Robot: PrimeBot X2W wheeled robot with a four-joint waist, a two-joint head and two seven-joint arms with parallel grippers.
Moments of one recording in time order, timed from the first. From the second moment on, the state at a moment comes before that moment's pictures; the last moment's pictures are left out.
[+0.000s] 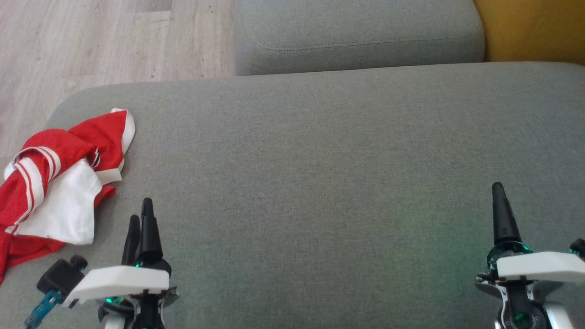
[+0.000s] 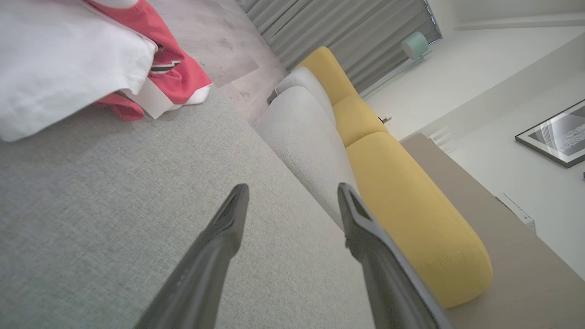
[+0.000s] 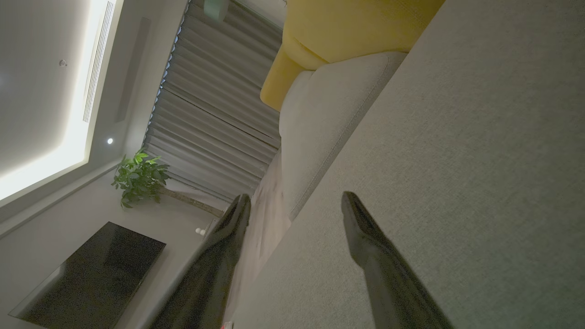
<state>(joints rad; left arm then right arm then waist) -0.04 0.06 -0.07 0.19 -1.03 -0.09 -0.01 0.02 -0.05 -0.04 0.16 1.10 0.13 0.00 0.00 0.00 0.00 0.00</state>
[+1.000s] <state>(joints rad) -0.04 0.14 -0.17 0.18 -0.68 0.01 -0.10 0.05 -0.07 0.03 0.06 0.75 0.13 0.00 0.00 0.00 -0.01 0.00</state>
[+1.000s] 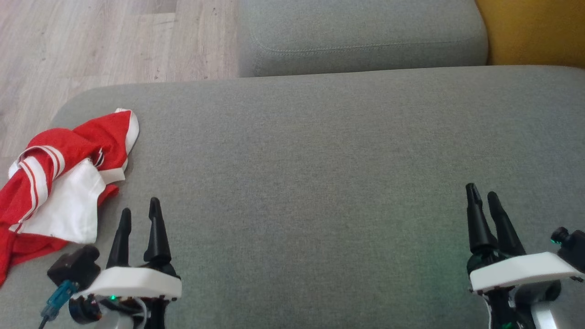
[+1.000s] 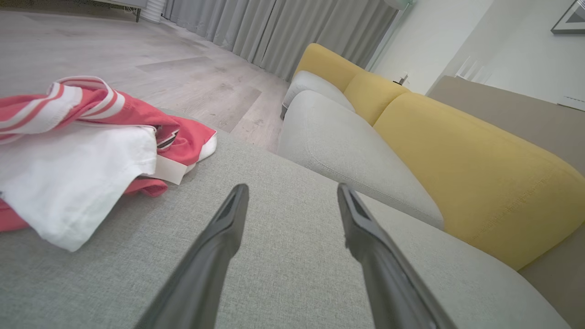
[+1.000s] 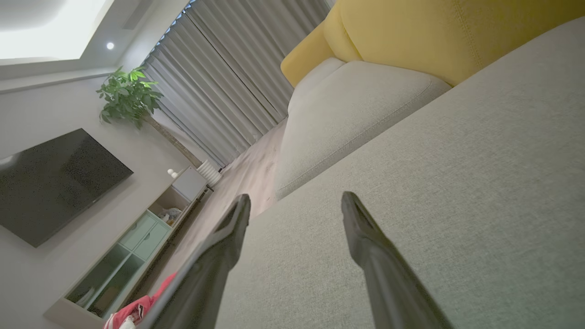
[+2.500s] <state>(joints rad) -0.04 0.18 -0.21 0.32 -0.24 0.04 -0.22 0.12 -0.06 0.06 -0.04 0.25 0.13 0.00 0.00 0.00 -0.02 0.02</state>
